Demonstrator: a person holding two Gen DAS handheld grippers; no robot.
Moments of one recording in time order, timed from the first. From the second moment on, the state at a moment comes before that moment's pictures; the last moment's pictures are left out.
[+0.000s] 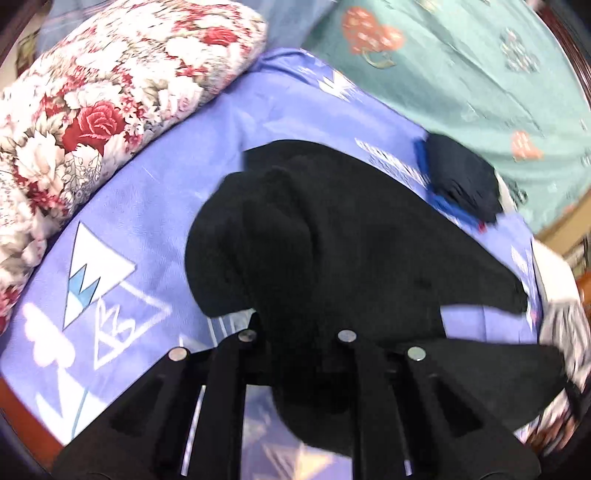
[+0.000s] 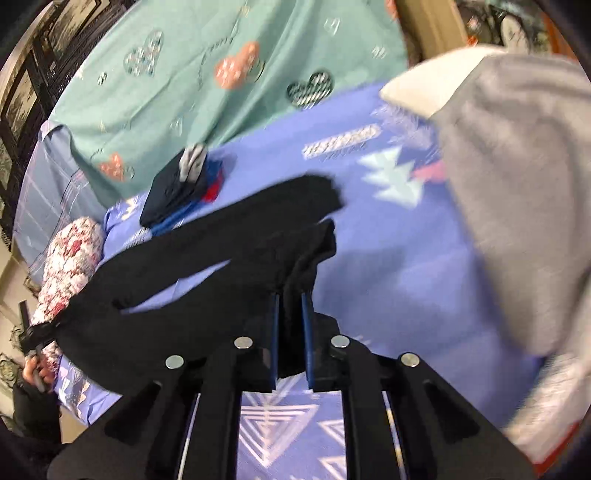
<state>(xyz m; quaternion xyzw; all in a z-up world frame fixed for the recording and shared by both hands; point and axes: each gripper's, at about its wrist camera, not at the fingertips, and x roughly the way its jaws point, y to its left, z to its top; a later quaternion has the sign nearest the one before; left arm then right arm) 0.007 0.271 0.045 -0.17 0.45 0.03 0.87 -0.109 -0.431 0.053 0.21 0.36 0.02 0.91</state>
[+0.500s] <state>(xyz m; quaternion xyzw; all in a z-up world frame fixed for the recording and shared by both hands) -0.032 0.280 0.024 -0.13 0.52 0.08 0.84 -0.103 -0.385 0.022 0.10 0.43 0.04 0.89</state>
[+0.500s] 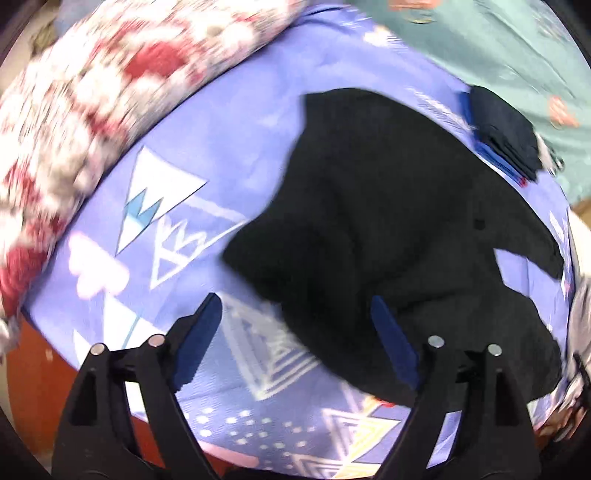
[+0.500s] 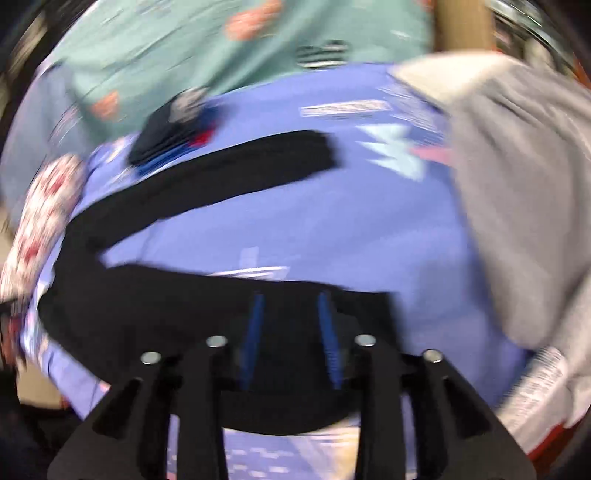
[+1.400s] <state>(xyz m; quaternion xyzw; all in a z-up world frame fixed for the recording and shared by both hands) 0.232 0.297 0.001 0.10 0.50 0.03 0.86 0.202 -0.131 0.049 -0.15 0.46 0.25 0.84</state>
